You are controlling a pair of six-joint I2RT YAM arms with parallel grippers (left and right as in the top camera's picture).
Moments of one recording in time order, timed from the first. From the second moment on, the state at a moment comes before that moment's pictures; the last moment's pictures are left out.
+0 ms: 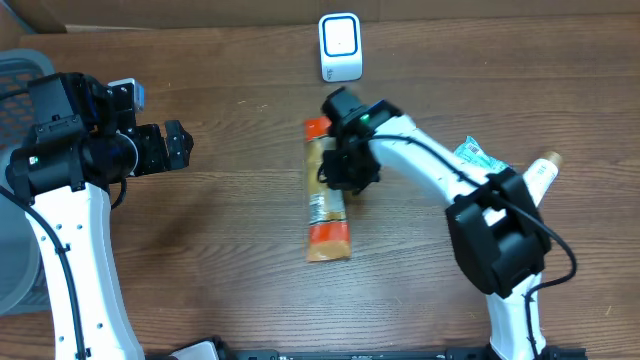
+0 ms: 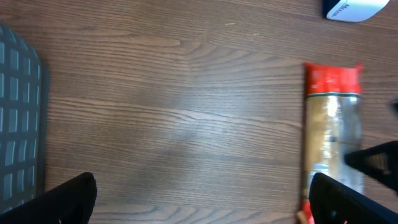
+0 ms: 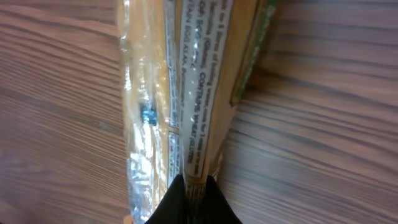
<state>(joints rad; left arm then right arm) 0.31 1.42 1.52 -1.16 0.22 0.09 0.58 2.14 1.68 -1.00 -0.29 0.43</state>
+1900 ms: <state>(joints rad) 0.31 1.42 1.52 -1.16 0.22 0.09 0.45 2.04 1.40 -0.79 -0.54 0.46</state>
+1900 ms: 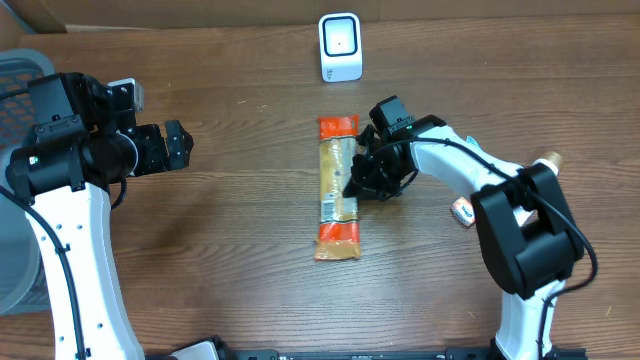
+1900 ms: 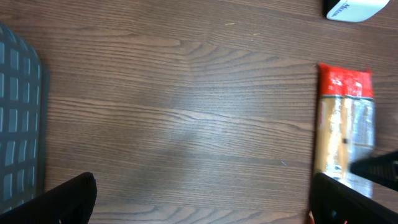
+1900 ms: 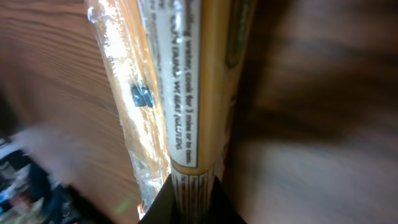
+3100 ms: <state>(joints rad) 0.31 1.42 1.52 -1.16 0.22 0.09 0.74 2.07 1.63 -1.17 0.00 0.37</state>
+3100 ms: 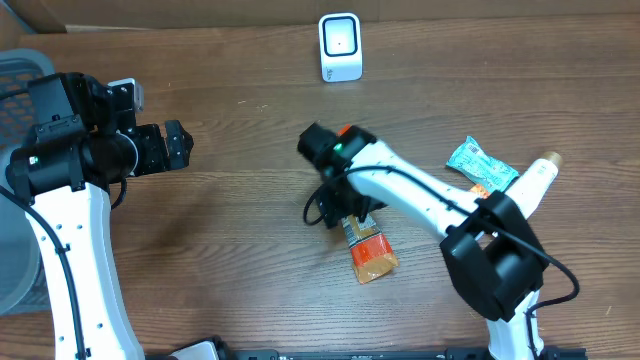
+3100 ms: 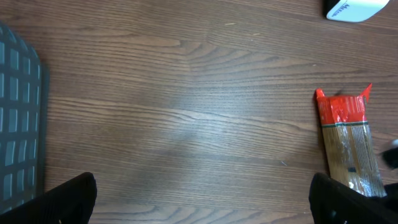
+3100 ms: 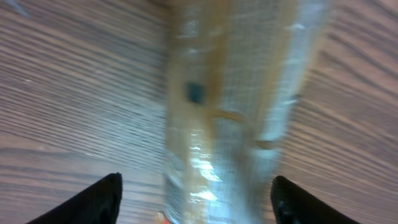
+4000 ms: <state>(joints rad) 0.31 1.42 1.52 -1.16 0.22 0.09 0.47 2.06 1.32 -0.85 -0.73 0.03</state>
